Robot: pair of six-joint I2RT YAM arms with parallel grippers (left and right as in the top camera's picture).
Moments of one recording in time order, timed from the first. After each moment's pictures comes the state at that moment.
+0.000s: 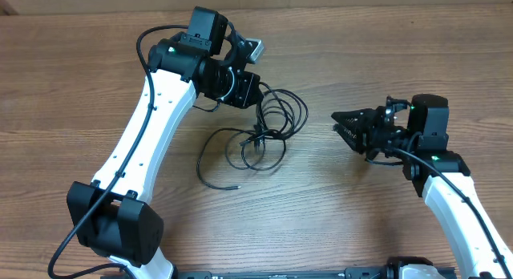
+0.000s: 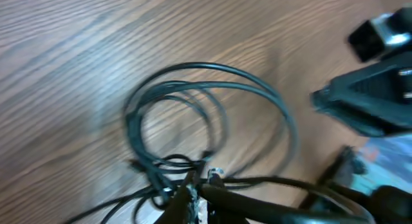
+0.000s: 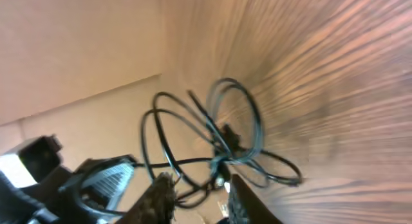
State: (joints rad) left arm -0.32 1.81 1.75 -1.10 0.57 -0.01; right arm -0.02 1.26 0.73 -0.21 -0.84 1.19
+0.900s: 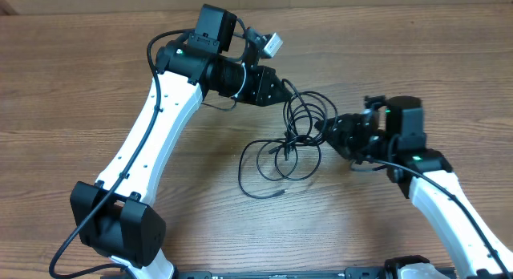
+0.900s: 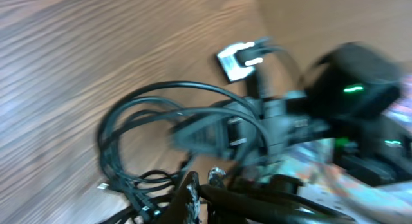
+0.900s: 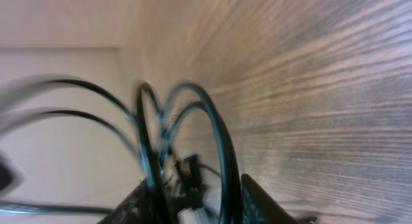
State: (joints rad) left arm -0.36 1.81 1.75 -0.99 0.92 -0.15; right arm 0.14 1.29 0.73 -0.23 -0.70 0.92
